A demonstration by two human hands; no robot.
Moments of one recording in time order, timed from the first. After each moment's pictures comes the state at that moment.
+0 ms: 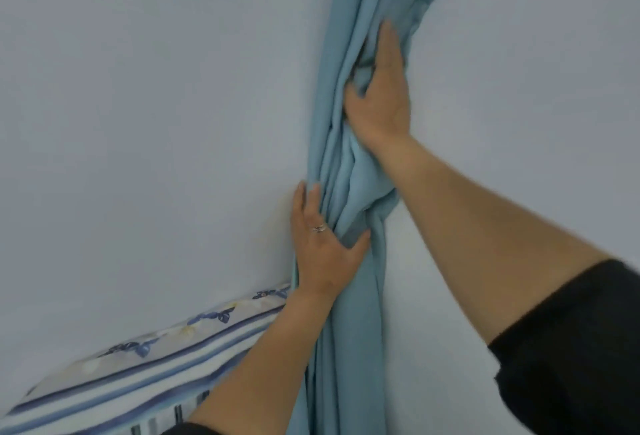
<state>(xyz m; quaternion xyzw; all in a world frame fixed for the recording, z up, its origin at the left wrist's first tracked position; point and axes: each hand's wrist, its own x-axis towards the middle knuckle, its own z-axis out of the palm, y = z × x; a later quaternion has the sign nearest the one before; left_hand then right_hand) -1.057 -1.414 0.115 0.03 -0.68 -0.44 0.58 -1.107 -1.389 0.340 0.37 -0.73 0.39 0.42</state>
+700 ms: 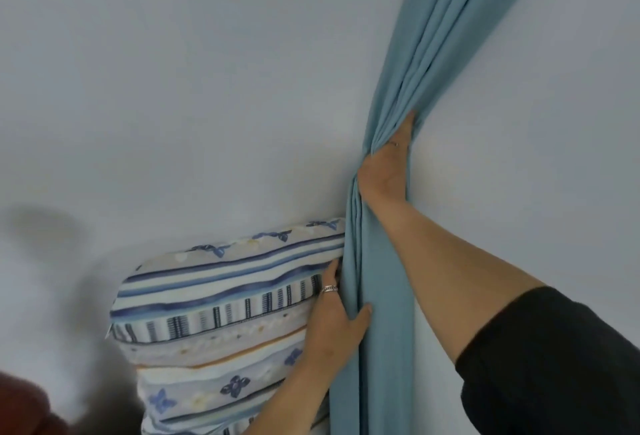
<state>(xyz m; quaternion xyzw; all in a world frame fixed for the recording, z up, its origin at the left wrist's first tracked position) -0.935 -1.390 -0.058 0.11 -0.70 -0.66 0.25 -1.083 -1.410 0.135 0.29 -0.79 0.47 0.25</state>
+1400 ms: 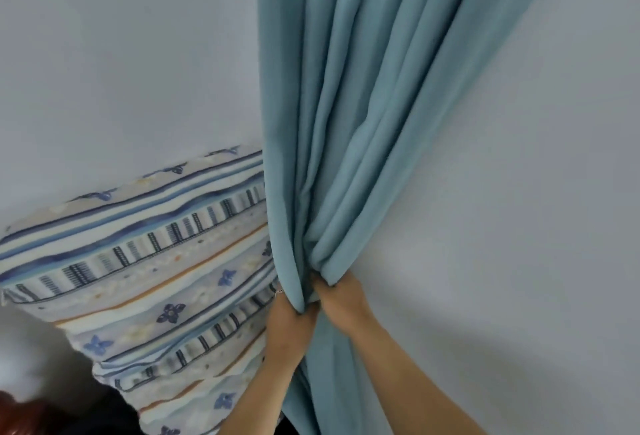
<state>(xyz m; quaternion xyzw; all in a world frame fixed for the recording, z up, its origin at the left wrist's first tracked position) -0.857 -1.285 -0.128 0.17 -0.73 -0.65 0.14 -0.906 -1.191 -0.071 0.10 -0.84 0.52 -0.09</state>
